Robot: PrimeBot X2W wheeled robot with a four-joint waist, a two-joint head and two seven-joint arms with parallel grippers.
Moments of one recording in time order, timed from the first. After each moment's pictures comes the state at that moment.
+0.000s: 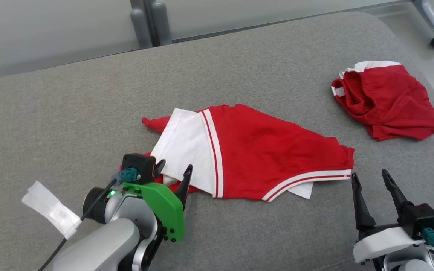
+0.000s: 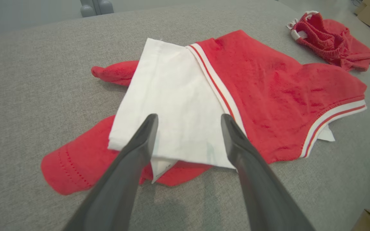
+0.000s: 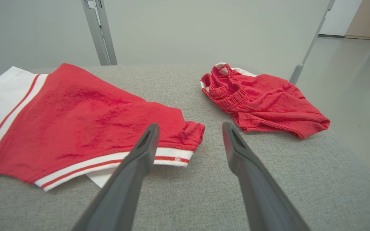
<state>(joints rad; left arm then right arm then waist) -0.61 0.48 -1.10 0.14 -1.02 0.41 0.02 0.03 -0.05 -0.07 0.13 0.03 0.13 -0.26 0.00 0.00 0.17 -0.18</state>
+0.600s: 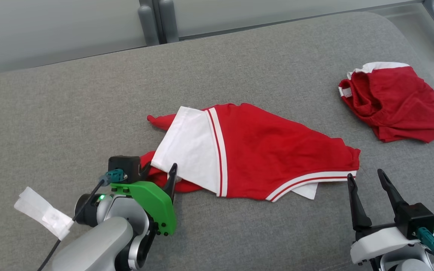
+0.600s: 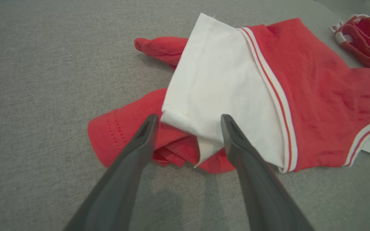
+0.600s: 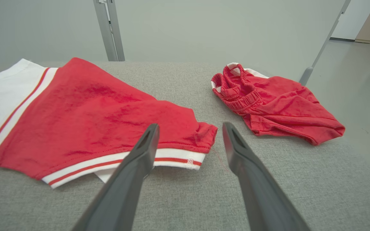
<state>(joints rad) -0.57 0.45 -1.06 0.25 -1.07 0.40 -0.03 0.02 -0.05 -0.06 0.13 0.00 0.13 -0.26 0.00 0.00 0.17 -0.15</state>
